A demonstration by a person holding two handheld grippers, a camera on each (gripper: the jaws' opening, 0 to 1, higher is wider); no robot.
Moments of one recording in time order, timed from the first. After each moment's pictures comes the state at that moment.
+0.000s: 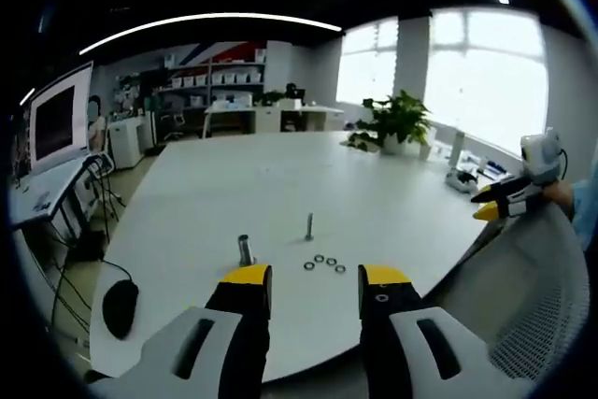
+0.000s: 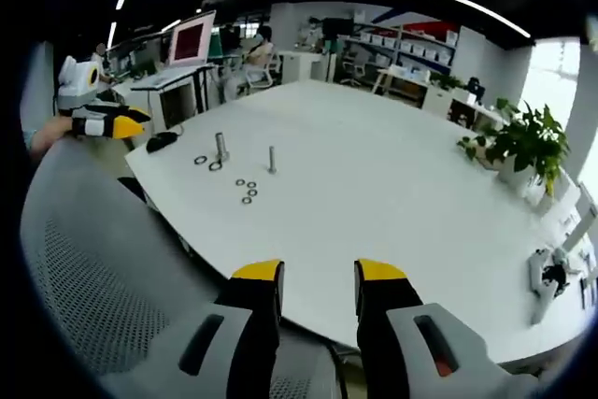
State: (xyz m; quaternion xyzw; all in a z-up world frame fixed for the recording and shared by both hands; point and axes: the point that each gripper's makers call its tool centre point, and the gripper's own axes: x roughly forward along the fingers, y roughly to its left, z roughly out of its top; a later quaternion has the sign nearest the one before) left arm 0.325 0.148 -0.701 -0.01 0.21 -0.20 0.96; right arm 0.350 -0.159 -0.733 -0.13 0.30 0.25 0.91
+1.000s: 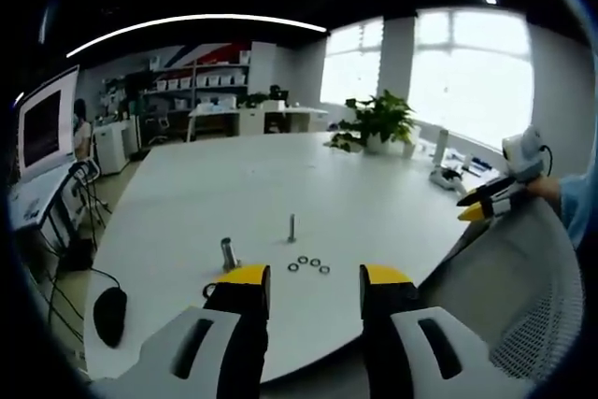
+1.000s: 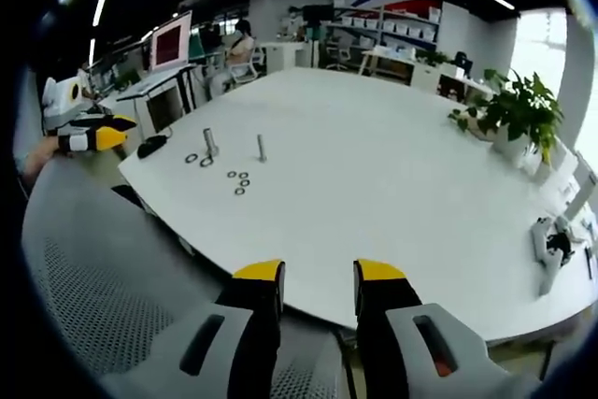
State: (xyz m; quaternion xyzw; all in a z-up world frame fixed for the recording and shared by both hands) left arm 0.319 0.133 -0.699 0.00 0.20 -0.24 0.95; right arm 0.342 -0.169 -0.745 -0.11 0.33 0.23 0.91
